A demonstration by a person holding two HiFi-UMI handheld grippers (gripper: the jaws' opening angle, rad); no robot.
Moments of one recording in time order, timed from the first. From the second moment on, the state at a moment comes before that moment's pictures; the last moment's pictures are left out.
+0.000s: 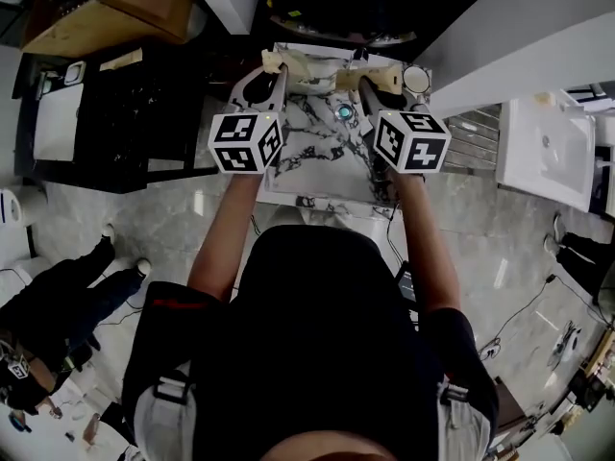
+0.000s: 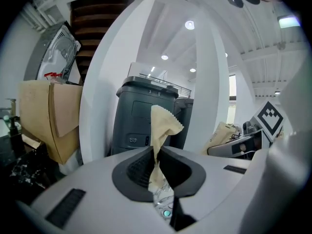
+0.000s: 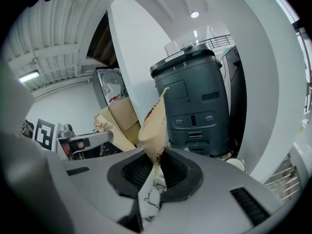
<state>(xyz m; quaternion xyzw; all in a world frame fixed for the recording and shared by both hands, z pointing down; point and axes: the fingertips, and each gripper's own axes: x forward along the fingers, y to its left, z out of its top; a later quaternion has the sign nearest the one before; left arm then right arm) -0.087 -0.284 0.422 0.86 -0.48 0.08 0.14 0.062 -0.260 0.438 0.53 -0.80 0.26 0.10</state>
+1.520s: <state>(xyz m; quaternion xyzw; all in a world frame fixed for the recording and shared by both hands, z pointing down) -0.034 -0.167 0.395 0.84 -0.52 0.06 0.13 0.120 -0.199 0.402 0.49 -0.84 0.21 0.08</state>
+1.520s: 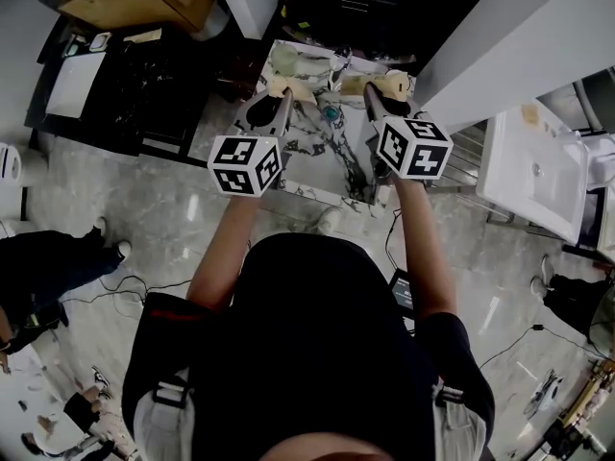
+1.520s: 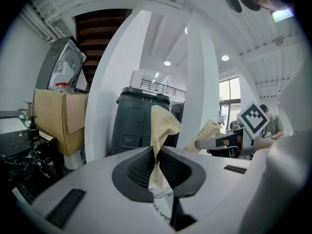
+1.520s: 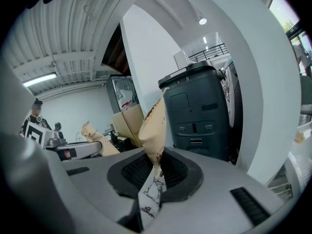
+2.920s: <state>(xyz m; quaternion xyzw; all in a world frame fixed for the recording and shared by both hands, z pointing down) -0.126 -0.050 0.371 0.88 -0.46 0.01 0.13 0.021 -0.078 0.366 0.53 -0.83 0.17 0.08</state>
